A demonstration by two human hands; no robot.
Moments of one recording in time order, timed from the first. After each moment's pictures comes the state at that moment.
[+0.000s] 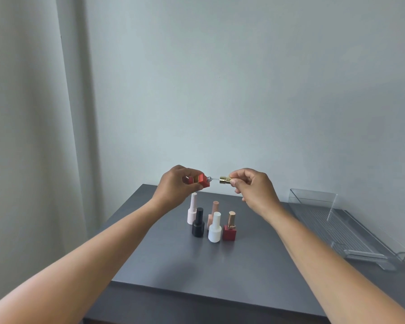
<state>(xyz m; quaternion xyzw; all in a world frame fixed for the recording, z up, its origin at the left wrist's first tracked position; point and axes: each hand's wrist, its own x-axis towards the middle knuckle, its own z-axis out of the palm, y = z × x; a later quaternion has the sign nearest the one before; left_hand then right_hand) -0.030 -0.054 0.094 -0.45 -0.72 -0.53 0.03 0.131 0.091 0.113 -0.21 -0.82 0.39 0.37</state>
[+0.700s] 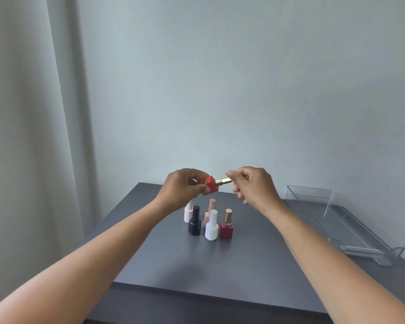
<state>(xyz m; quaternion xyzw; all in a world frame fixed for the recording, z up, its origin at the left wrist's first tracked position) -0.011 -0.048 0.098 -0.47 -0.72 -0.51 -0.04 0.136 0.095 0.116 -0.20 -0.83 0.37 0.37</state>
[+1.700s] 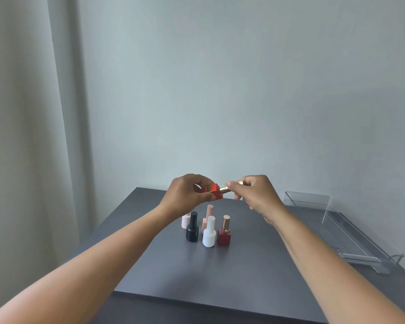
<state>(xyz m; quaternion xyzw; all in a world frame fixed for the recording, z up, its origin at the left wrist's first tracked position) -0.006 -0.036 0.095 -0.48 -0.71 -0.51 -0.03 0.143 0.103 0.119 -0.22 -0.83 0.40 0.32</state>
